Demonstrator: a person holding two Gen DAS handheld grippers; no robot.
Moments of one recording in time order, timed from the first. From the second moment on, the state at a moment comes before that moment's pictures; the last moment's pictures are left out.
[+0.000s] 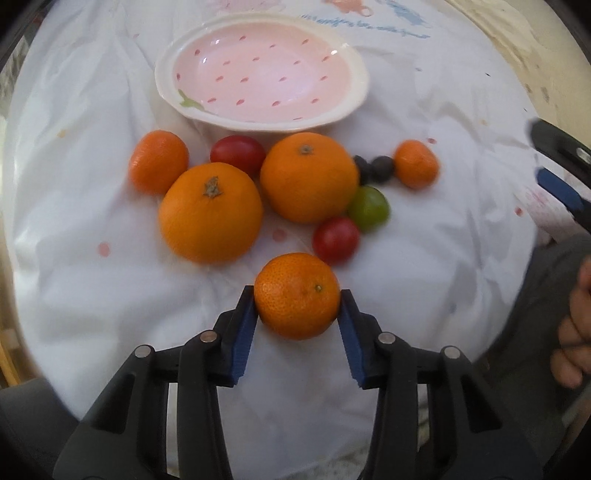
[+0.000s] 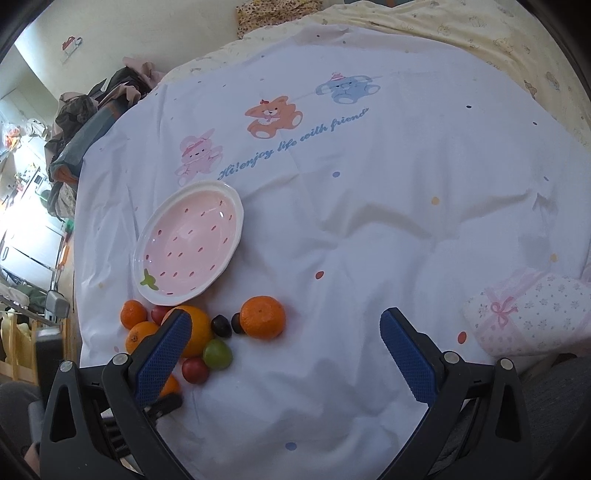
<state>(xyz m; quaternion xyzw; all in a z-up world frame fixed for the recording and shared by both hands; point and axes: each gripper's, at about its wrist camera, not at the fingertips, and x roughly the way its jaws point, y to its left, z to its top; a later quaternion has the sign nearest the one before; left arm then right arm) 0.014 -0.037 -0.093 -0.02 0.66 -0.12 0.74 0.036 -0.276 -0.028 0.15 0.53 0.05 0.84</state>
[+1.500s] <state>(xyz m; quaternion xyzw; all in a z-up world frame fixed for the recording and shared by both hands) 0.049 0.020 -0.006 -0.07 0.55 -0.02 0.83 0.107 -0.244 -0.027 0.18 0.57 0.16 0.79</state>
